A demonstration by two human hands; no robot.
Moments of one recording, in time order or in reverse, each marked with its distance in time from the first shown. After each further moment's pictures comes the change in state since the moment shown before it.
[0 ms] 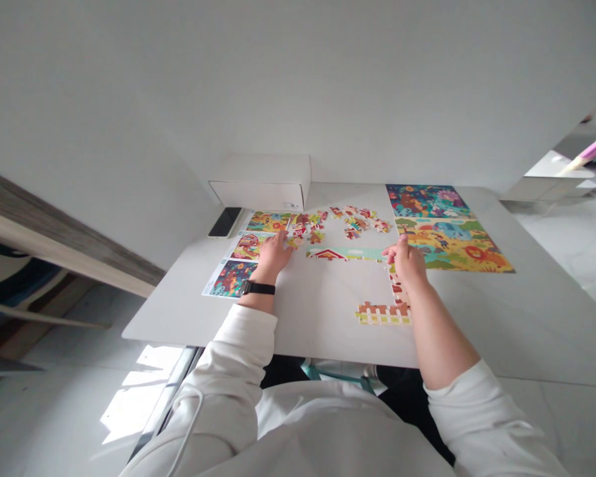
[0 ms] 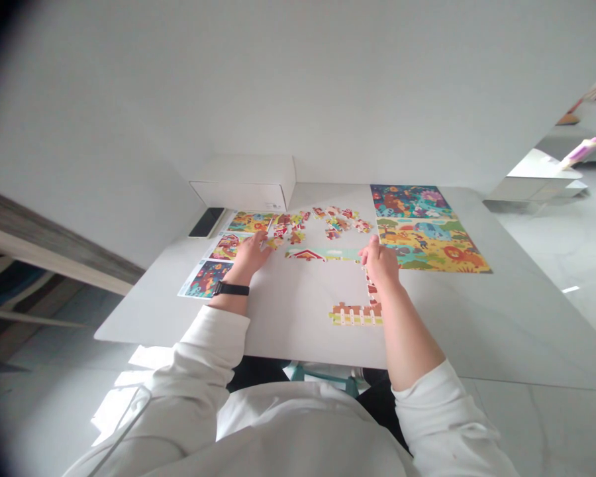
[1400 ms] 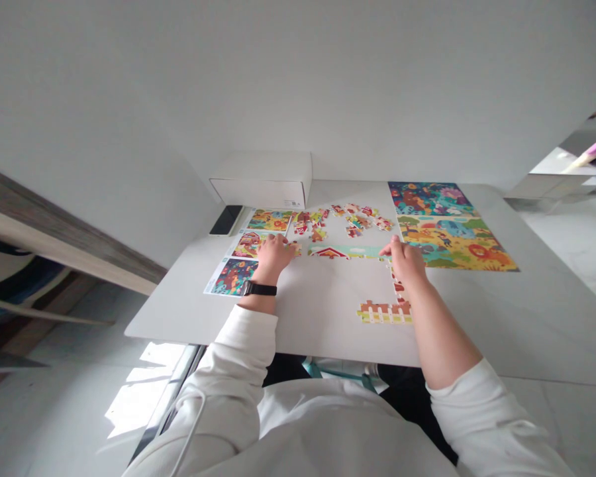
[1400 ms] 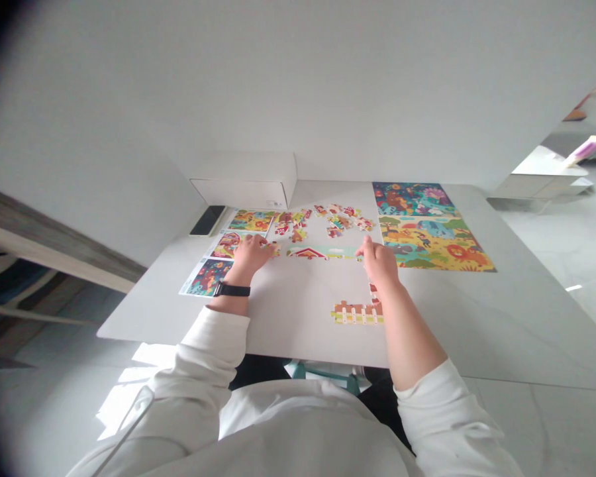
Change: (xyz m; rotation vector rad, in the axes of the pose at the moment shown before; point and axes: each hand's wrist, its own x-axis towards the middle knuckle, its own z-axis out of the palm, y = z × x) left_hand -0.007 0.019 -0.011 0.102 -0.059 -0.225; right_hand 0.002 0.001 0.007 -0.073 -0.009 -0.042
